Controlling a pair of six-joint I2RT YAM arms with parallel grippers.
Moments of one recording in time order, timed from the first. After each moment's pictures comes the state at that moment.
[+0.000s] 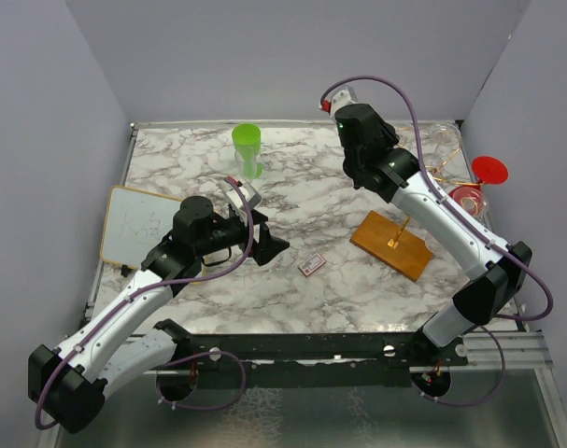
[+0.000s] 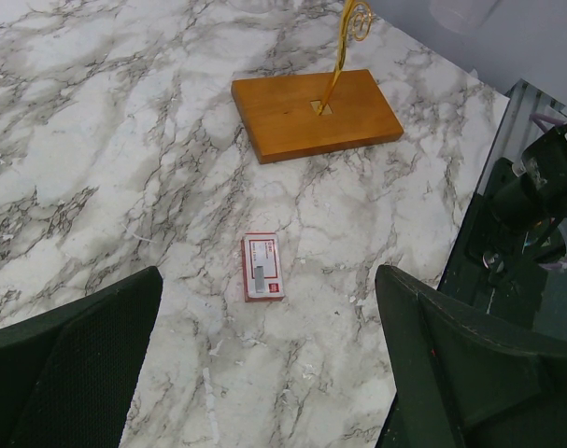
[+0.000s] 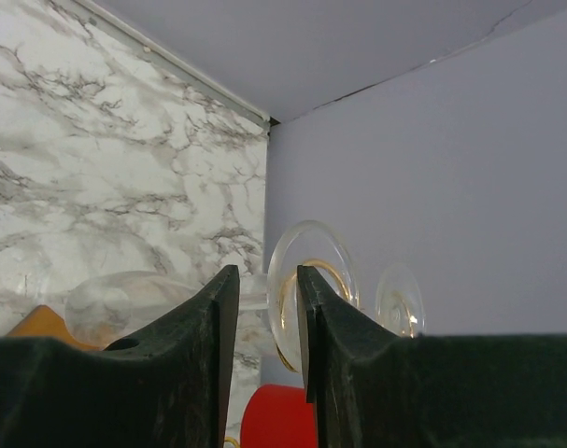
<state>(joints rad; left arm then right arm) -0.58 0.90 0.73 -0.08 0.51 -0.13 0.66 1.59 1.67 -0.54 0.96 -0.57</state>
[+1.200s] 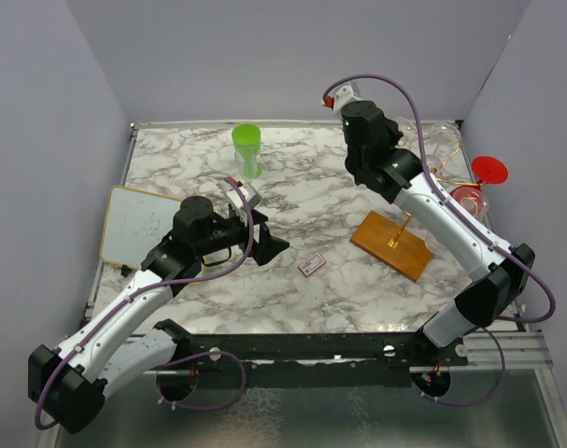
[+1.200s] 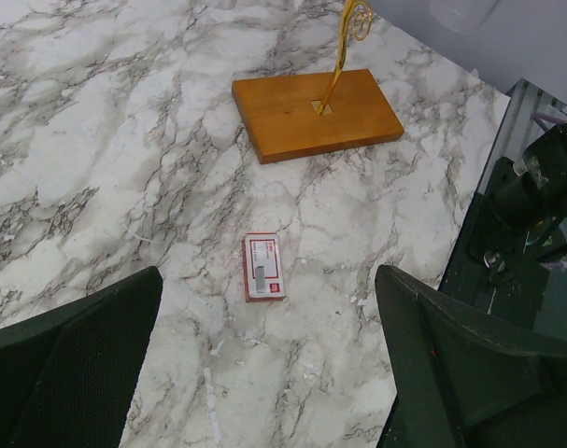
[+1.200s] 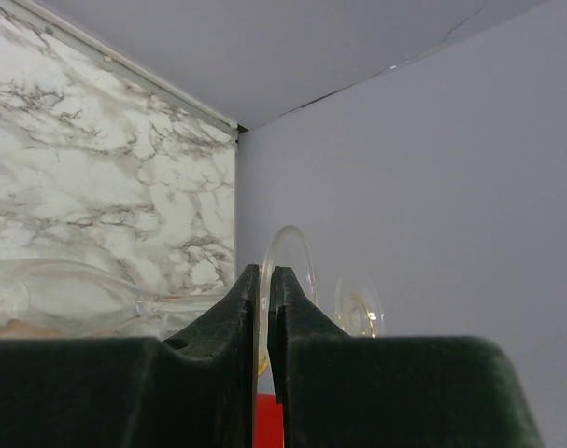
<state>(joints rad) -0.58 0.90 0.73 -0.08 0.51 -0.13 0.65 1.58 1.66 -0.44 1.00 -0.67</state>
